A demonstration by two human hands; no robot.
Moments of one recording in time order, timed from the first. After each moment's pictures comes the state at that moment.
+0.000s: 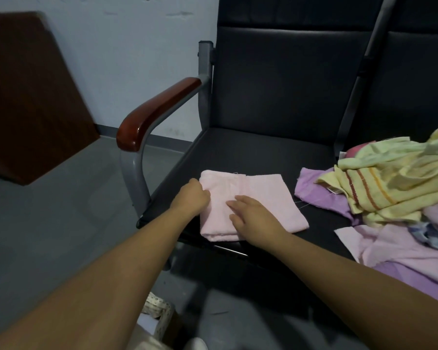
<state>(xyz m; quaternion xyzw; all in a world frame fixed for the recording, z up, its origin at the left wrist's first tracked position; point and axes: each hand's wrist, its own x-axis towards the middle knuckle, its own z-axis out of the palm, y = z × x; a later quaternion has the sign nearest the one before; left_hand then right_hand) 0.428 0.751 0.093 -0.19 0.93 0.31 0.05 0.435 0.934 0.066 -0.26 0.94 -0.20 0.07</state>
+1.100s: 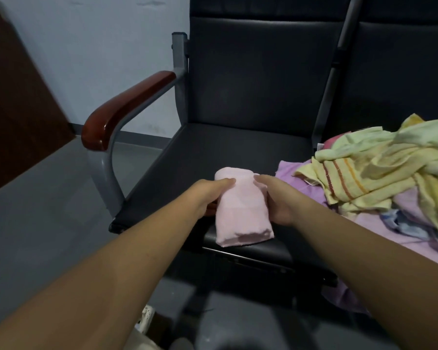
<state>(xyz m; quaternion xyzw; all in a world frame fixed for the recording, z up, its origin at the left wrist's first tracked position) 0.413 0.831 0.102 -0.24 0.72 0.63 0.15 0.393 1.001 0.096 0.16 0.62 -0.72 0.27</state>
